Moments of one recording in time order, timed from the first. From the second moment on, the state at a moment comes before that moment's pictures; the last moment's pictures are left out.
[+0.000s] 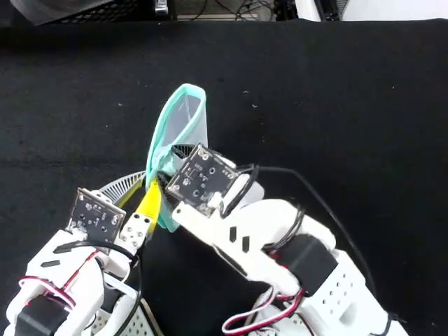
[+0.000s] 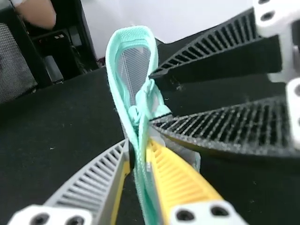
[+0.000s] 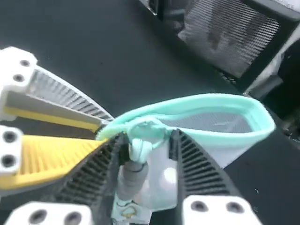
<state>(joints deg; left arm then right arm) 21.9 -93.4 54.2 70.5 -7.3 -44.2 -59.6 38.6 53.8 16.1</state>
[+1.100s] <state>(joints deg) 21.9 -93.4 54.2 71.0 -7.2 -42.6 -58.9 39.1 56.5 16.1</state>
